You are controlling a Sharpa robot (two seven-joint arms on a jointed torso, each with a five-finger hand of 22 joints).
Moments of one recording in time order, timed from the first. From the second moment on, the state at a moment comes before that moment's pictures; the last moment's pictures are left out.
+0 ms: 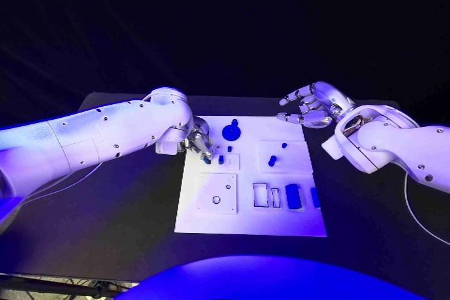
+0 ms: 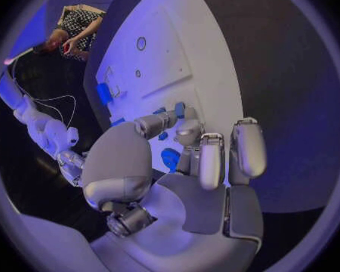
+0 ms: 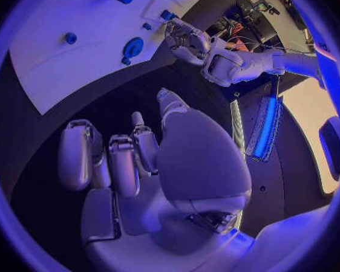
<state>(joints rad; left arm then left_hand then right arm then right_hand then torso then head) 1.28 -0.57 -0.07 1.26 -1.11 0.46 -0.56 0.94 -0.18 0.89 0.05 0.14 0.89 0.04 0.67 0.95 1.31 -0.03 1.21 0.88 1.47 -0.08 1.54 1.31 0.08 1.38 0.03 1.38 1.29 1.29 -0.91 -0.15 1.59 -0.94 -0.51 -0.02 1.39 -0.15 0.12 0.28 0.30 0.89 0.18 0.13 0.27 1.39 0.09 1.36 1.31 1.47 0.02 1.54 1.31 0.05 1.44 0.12 1.27 1.31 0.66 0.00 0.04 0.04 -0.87</state>
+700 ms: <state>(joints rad) 1.28 -0.57 -0.08 1.25 -1.11 0.46 -0.56 0.88 -0.20 0.85 0.09 0.12 0.90 0.04 0.64 0.94 1.30 -0.02 1.20 0.87 1.47 -0.08 1.54 1.31 0.08 1.38 0.03 1.37 1.28 1.29 -0.91 -0.15 1.59 -0.95 -0.51 -0.02 1.39 -0.15 0.12 0.28 0.30 0.89 0.18 0.13 0.27 1.39 0.09 1.36 1.31 1.47 0.02 1.54 1.31 0.05 1.44 0.12 1.27 1.31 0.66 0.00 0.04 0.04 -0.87</state>
